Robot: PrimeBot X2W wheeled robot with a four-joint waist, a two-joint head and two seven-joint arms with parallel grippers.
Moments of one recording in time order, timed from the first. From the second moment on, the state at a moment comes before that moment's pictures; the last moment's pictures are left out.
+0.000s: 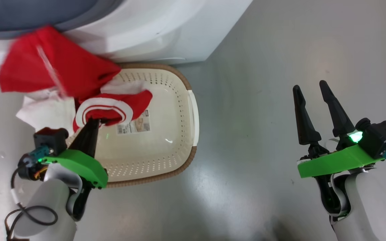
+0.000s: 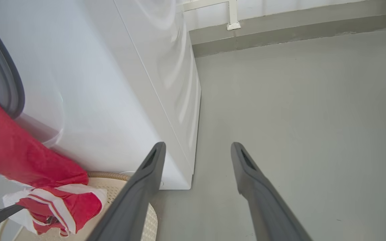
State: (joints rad) left arm -0.64 0.20 -0.29 0.79 -0.48 -0.13 -0.25; right arm -0.32 -0.05 0.05 0.20 0.38 0.12 -0.26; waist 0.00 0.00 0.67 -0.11
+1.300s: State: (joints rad) left arm -0.80 0.23 -0.45 1.02 -0.67 -0.13 -0.25; right arm -0.38 -0.05 0.08 0.20 0.39 0.12 -0.26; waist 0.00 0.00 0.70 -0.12
